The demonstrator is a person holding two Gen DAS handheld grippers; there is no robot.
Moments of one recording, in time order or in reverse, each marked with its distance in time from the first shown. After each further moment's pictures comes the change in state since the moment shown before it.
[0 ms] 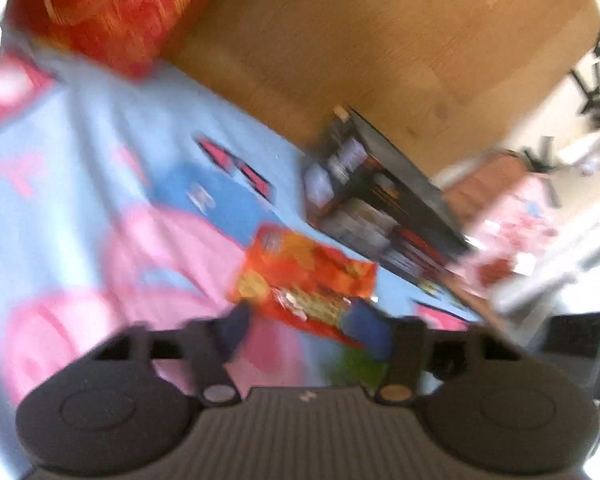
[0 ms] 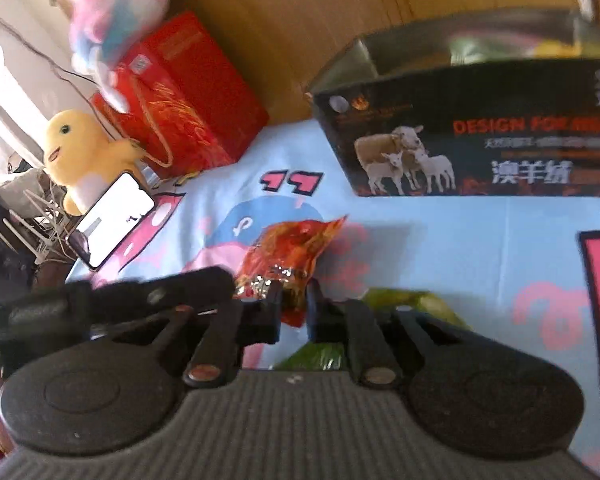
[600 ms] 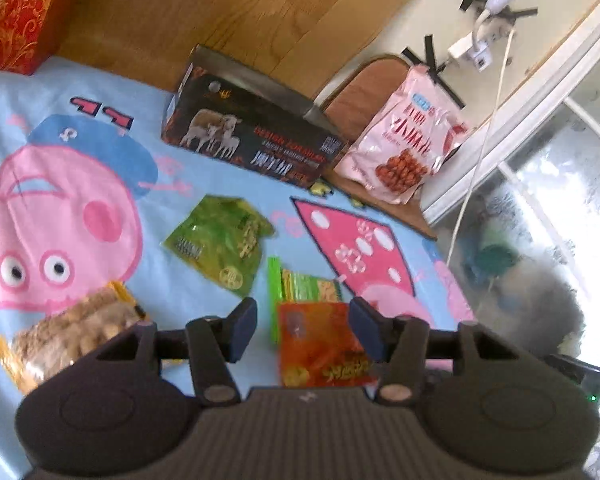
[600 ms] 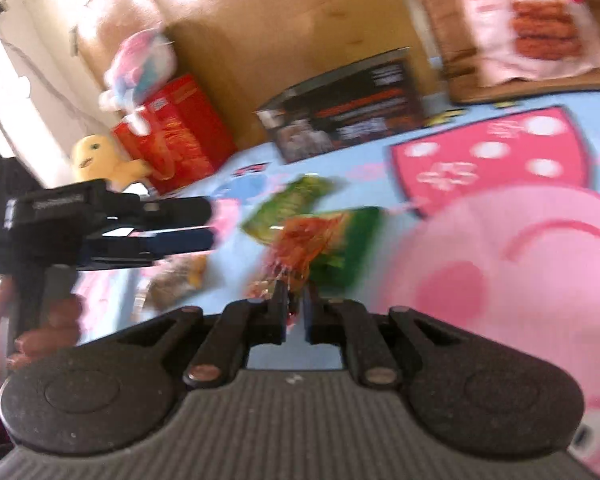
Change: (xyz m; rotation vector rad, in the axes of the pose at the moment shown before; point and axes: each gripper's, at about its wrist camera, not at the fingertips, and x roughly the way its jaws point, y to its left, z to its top) left arm -0.019 -0.087 -0.084 0.254 0.083 -0.048; right arm -0.149 -0.007 -0.124 0.060 -0.224 -0.166
